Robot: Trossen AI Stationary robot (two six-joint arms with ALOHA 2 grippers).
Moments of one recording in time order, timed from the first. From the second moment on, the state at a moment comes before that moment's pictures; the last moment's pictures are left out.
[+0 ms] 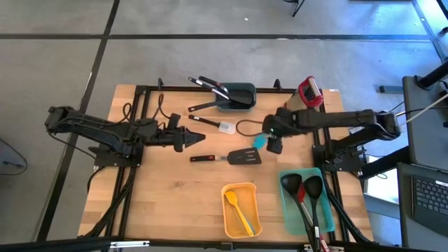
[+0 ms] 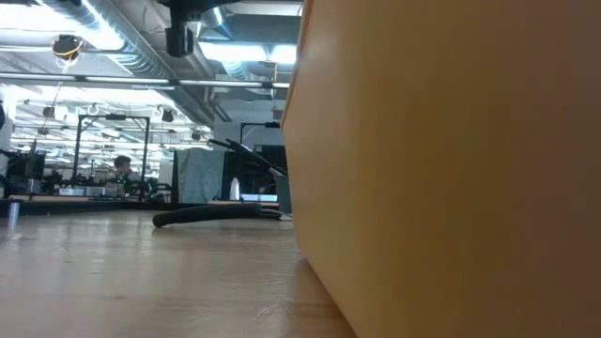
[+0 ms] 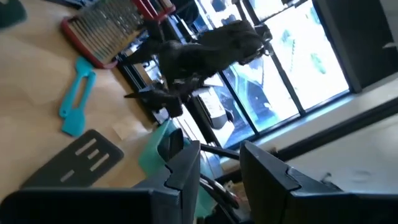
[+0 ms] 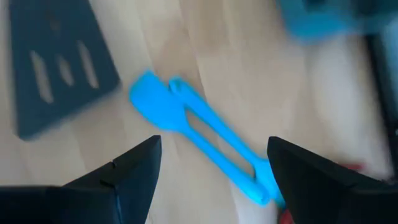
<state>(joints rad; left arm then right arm) -0.11 0.95 0.61 0.32 -0.23 -1.03 -0.08 1.33 0.97 -0.88 0.27 0.10</state>
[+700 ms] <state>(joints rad) -0.03 0.95 0.61 0.31 -0.27 -0.99 -0.29 1.64 0.97 -0.82 0.08 -0.42</state>
